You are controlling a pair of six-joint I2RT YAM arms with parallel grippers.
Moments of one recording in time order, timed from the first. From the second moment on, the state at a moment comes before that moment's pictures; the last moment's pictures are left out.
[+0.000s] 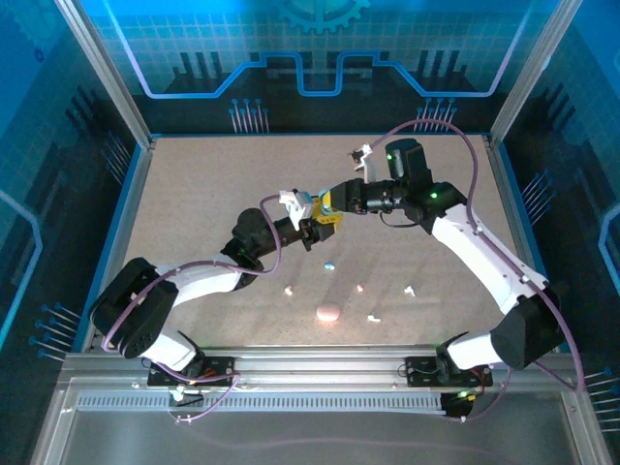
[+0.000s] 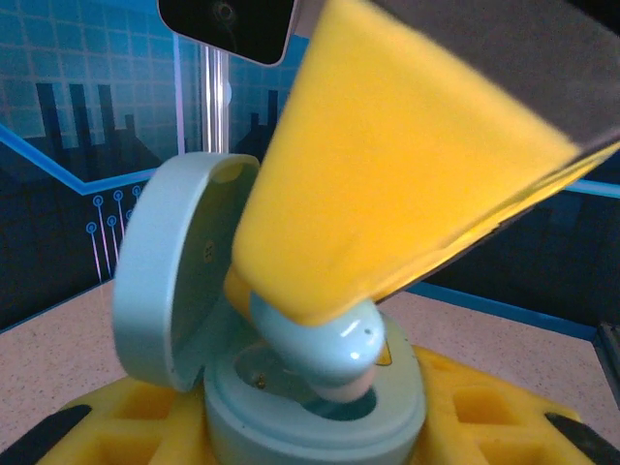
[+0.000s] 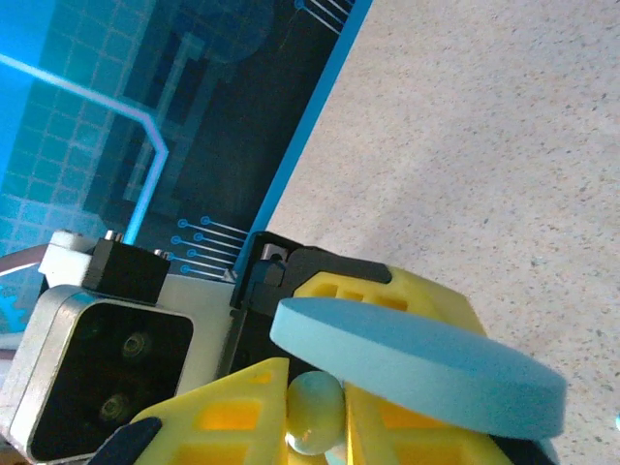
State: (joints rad) left arm -0.62 1.50 0.68 0.95 0.44 -0.12; right arm 0.46 1.40 1.32 -0.50 -0.73 0.55
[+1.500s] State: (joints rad) left arm -0.46 1.34 0.63 0.84 0.67 -0.17; right arm 0.22 1.46 1.30 -0.29 -1.38 0.97
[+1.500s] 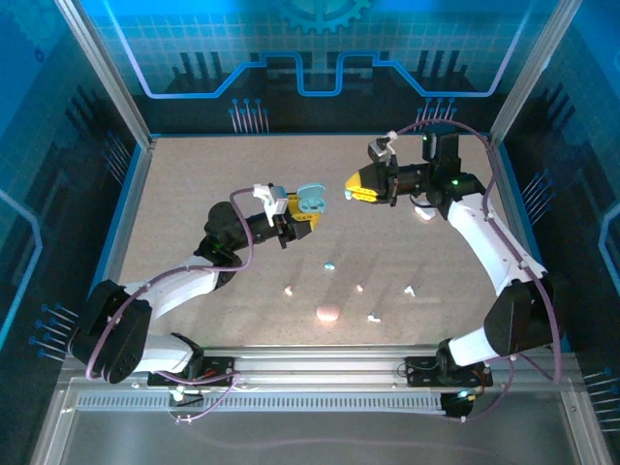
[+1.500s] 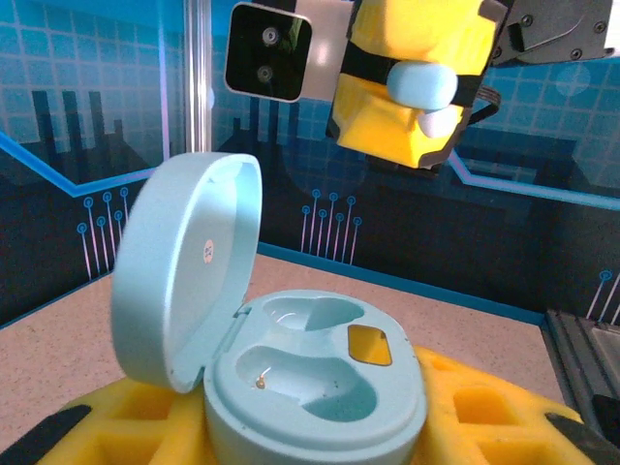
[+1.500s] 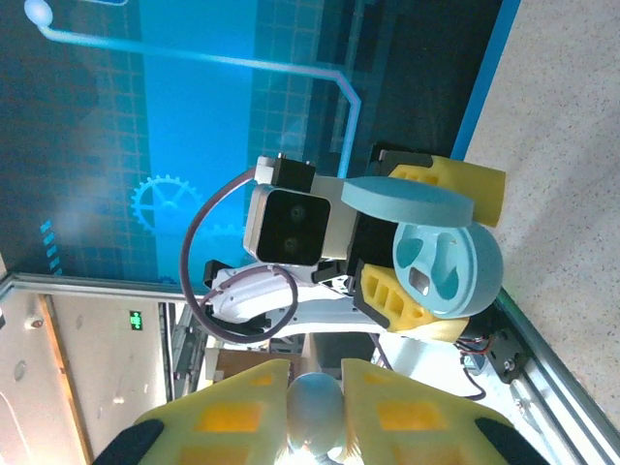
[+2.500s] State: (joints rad) left arm -0.47 1.37 0.64 0.87 0.68 -0.21; right arm 0.22 1.48 1.27 -0.19 -1.34 1.05
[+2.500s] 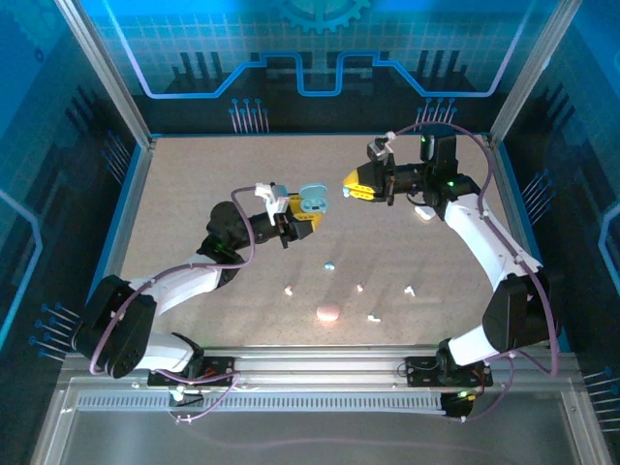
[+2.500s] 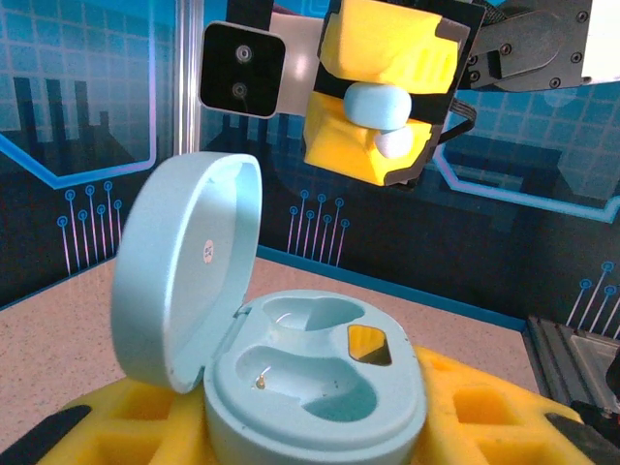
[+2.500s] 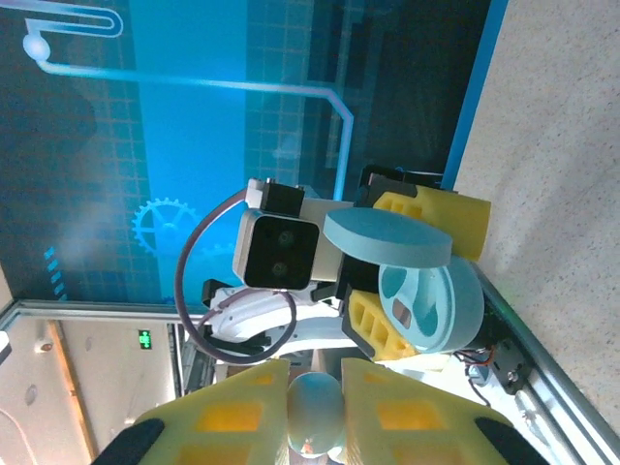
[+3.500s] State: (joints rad) left arm -0.62 1.49 0.70 0.96 0.50 -0.17; right arm 0.43 1.41 1.38 -0.57 -0.85 0.59
